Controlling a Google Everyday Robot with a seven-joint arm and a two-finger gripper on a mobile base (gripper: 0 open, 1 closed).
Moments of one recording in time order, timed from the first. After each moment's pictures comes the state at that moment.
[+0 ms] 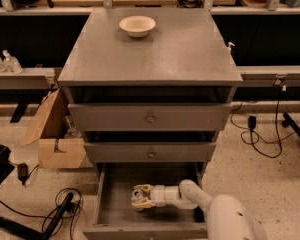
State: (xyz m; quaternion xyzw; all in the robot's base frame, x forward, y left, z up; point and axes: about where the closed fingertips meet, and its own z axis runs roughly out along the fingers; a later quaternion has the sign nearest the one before) arm 0.590 0.051 0.189 -0.53 0.59 0.41 0.45
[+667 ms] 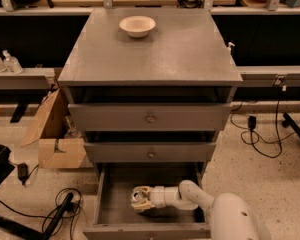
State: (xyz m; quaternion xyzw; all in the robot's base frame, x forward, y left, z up) arm 0.580 0.052 0.195 -0.53 0.59 0.41 0.44
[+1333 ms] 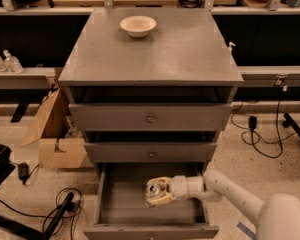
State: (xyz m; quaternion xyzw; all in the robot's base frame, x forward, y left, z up) arm 0.544 -0.022 0.355 -0.52 0.55 0.46 0.46
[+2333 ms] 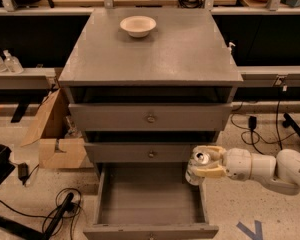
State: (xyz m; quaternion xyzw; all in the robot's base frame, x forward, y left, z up) arm 0.520 -0.171 0.631 -0.43 0.61 0.40 0.53
